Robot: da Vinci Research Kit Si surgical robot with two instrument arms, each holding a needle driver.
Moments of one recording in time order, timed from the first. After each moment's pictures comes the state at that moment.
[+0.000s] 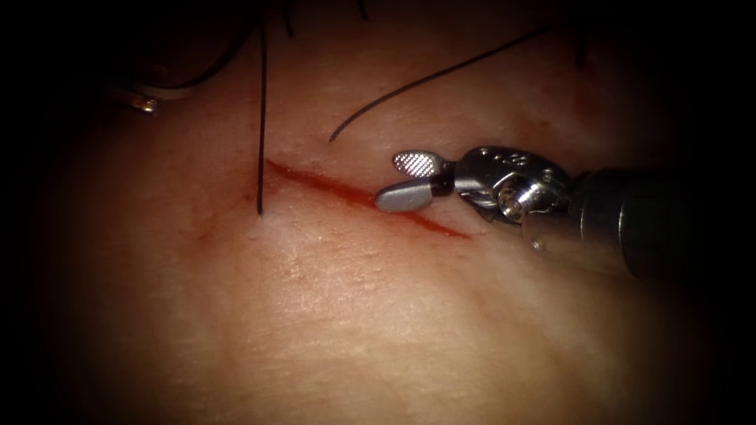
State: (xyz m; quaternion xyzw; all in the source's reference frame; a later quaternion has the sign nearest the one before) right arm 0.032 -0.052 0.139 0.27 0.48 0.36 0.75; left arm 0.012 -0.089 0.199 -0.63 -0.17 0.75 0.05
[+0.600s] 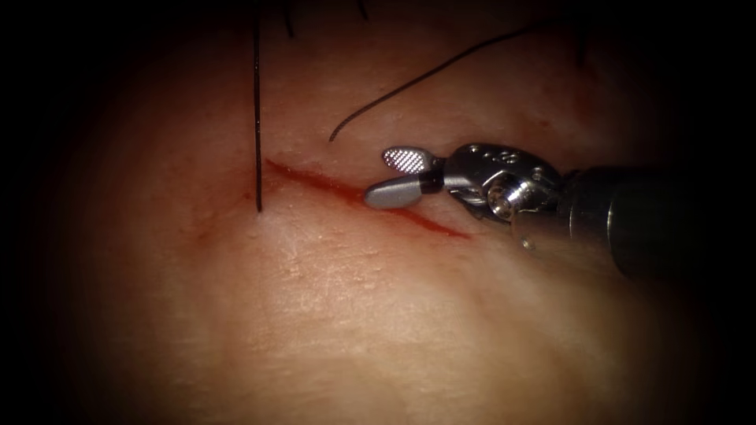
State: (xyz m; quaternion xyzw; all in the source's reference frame) right arm 0.033 -0.051 0.139 0.25 0.50 0.35 0.76; left arm 0.012 -0.080 0.197 -0.66 -0.04 0.75 0.08
